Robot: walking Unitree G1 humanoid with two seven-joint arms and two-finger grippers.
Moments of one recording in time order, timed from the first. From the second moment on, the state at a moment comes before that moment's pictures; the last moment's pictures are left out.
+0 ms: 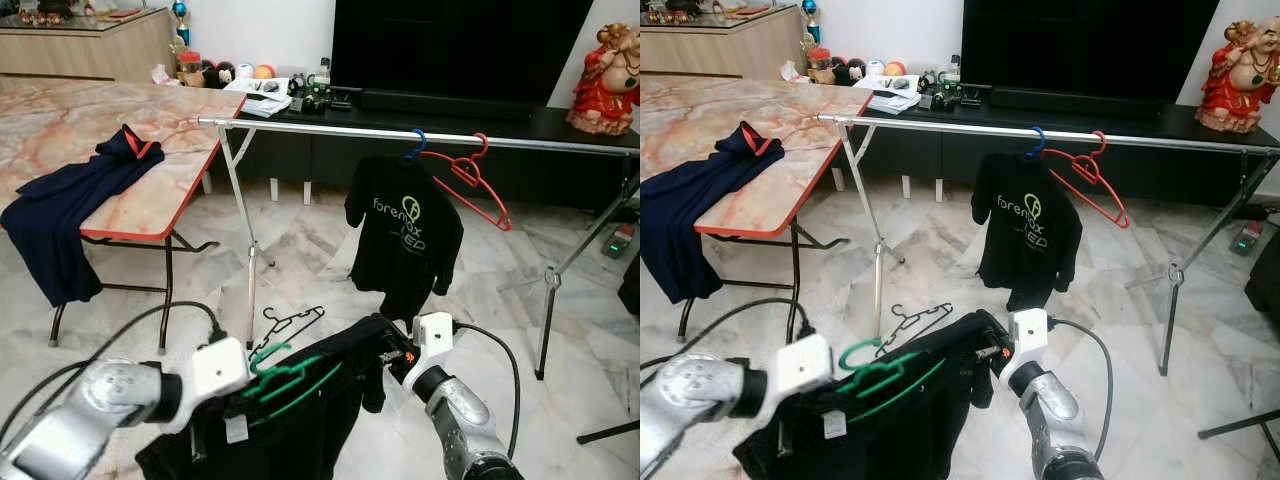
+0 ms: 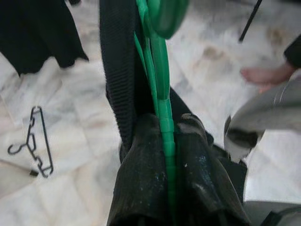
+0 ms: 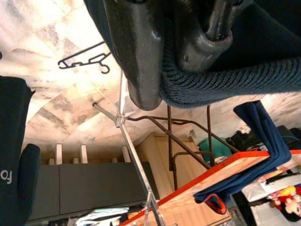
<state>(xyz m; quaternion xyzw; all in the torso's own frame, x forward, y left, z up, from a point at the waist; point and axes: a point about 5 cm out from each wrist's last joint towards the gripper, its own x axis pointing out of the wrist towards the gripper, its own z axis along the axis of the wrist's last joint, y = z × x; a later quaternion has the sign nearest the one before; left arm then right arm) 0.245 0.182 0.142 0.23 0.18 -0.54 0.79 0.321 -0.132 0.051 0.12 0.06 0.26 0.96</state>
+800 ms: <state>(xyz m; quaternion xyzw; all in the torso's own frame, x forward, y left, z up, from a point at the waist) 0.255 0.195 0.134 0.55 0.10 -0.48 0.68 0.316 -0.130 0.037 0.10 0.12 0.25 0.95</state>
